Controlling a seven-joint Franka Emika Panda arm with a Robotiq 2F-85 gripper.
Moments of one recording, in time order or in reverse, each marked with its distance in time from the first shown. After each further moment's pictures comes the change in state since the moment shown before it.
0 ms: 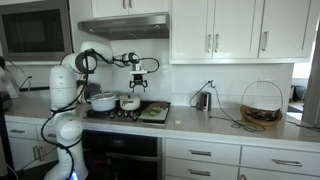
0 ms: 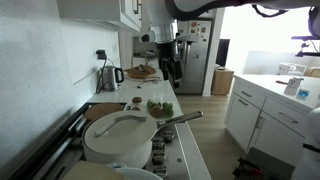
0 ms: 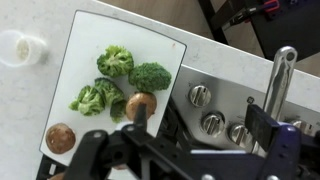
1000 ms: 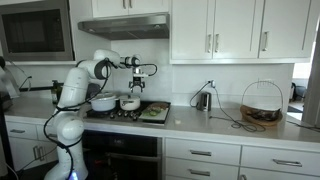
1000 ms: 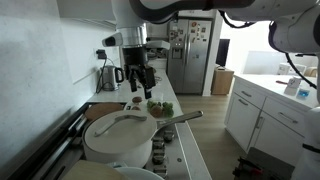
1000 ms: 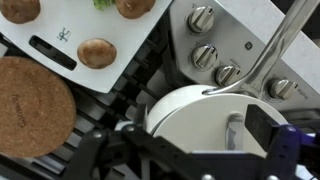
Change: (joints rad) arm 0.065 0.277 0.098 0.299 0.048 0.003 -0.167
